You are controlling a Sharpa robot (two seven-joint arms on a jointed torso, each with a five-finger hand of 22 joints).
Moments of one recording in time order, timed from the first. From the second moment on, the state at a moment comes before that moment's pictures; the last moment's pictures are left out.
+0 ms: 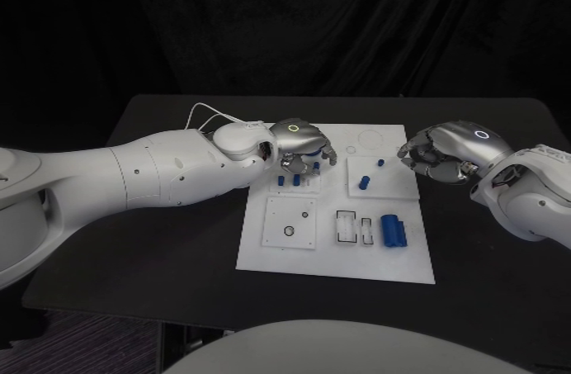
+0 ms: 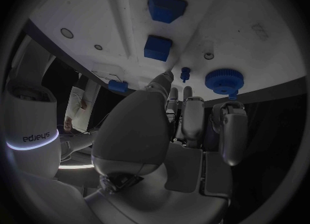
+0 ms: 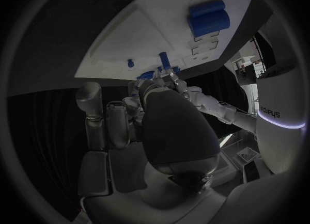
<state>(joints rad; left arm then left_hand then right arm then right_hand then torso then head) 1.29 -0.52 -0.21 1.21 -1.70 -0.32 0.21 1.51 -0.07 0.12 0.15 0.26 0.81 -0.02 0.07 0.46 0.71 0.04 0.38 0.54 1.39 -0.04 1.32 1.17 0.04 1.47 0.08 1.46 1.31 1.34 -1.05 -0.25 1.65 -1.63 -0.47 -0.05 1.48 -0.06 0.28 0.27 0.43 0.96 0.10 0.11 0.34 0.91 0.05 1.40 1.10 1.42 0.00 1.46 1.31 0.12 1.20 0.11 1.03 1.31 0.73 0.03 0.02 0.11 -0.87</state>
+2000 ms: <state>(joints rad) 1.26 -0.51 -0.21 1.15 -1.70 -0.34 0.25 1.49 -0.06 0.32 0.06 0.27 1.01 0.04 0.11 0.49 0.91 -0.02 0.44 0.56 1.39 -0.07 1.33 1.12 0.04 1.47 0.06 1.45 1.31 1.34 -1.01 -0.25 1.63 -1.63 -0.42 -0.06 1.48 -0.06 0.28 0.27 0.43 0.96 0.11 0.11 0.35 0.90 0.05 1.39 1.10 1.41 0.00 1.45 1.31 0.12 1.20 0.11 1.02 1.31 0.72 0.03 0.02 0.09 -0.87</state>
